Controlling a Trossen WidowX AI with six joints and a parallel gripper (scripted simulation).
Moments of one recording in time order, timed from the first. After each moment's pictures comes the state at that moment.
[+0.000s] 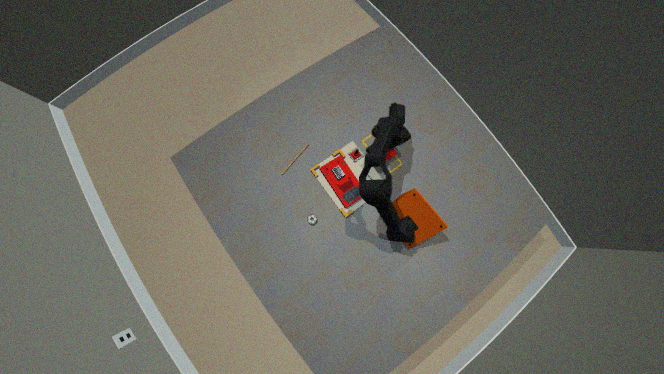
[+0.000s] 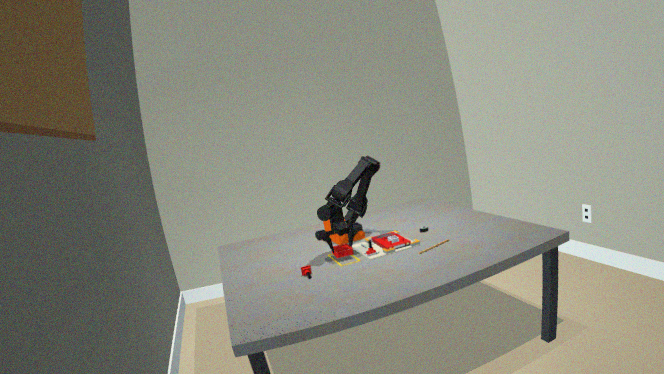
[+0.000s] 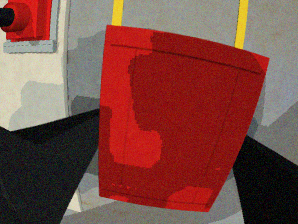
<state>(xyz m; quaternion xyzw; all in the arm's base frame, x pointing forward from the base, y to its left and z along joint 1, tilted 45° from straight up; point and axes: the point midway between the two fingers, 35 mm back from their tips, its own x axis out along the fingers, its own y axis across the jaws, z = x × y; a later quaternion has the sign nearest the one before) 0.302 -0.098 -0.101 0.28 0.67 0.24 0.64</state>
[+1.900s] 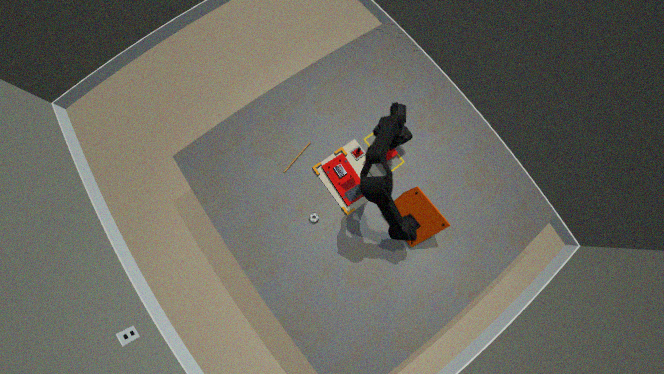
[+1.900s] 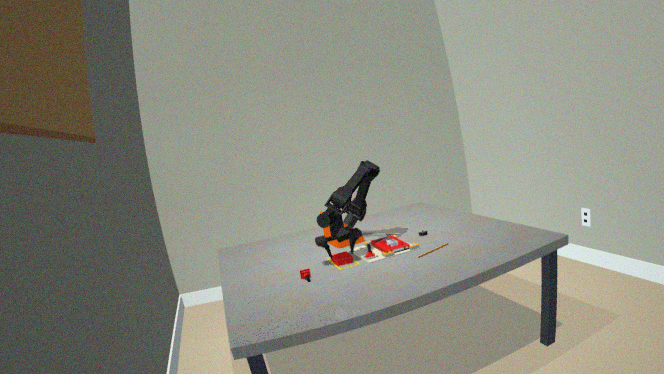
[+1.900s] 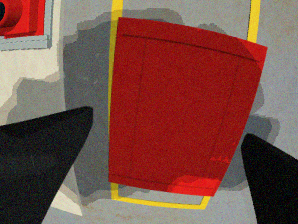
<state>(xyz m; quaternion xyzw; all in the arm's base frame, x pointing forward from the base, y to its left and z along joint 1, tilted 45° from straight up) 0.299 -0.089 -0.107 0.29 0.67 0.25 0.63</state>
